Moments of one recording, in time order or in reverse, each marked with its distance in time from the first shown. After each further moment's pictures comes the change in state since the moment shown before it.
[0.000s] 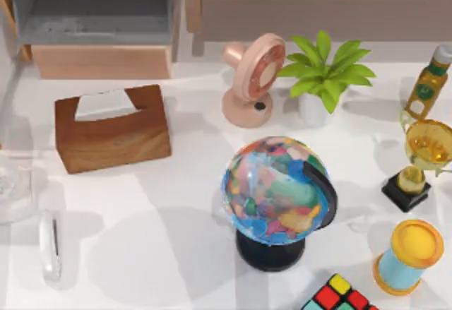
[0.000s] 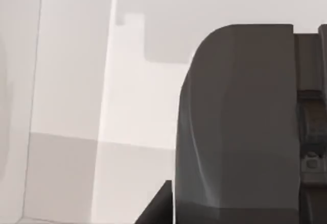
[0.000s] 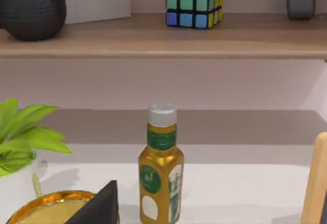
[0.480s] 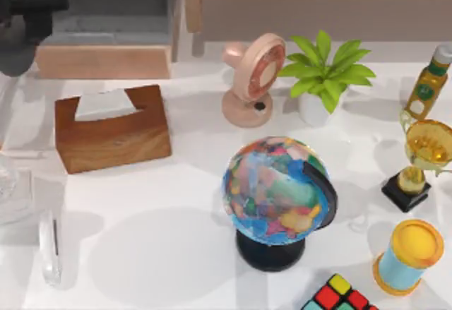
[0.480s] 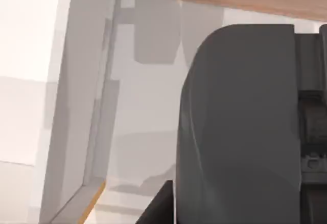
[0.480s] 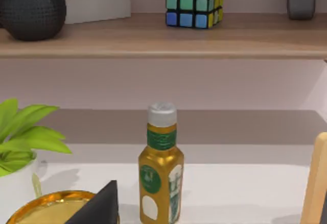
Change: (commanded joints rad) left arm -0.319 -0.339 -0.453 0.168 -0.057 -0.356; right arm 0.000 0.000 0.000 0.000 0.000 0.000
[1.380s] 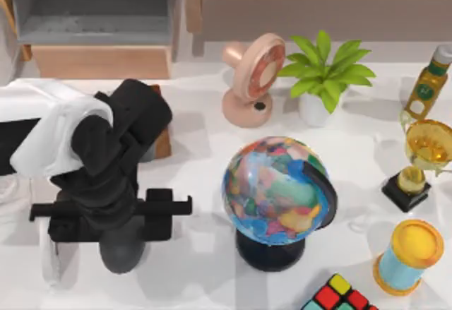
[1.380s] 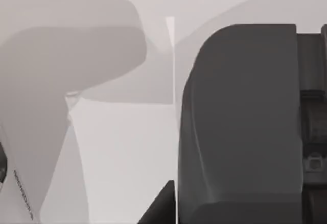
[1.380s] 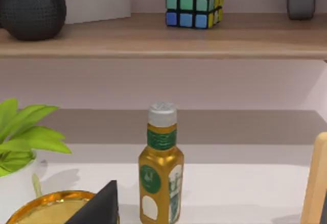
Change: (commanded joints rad) left arm -0.533 -0.279 -0.763 0.187 -0.006 -0.423; right arm 0.000 0.000 0.000 0.000 0.000 0.000
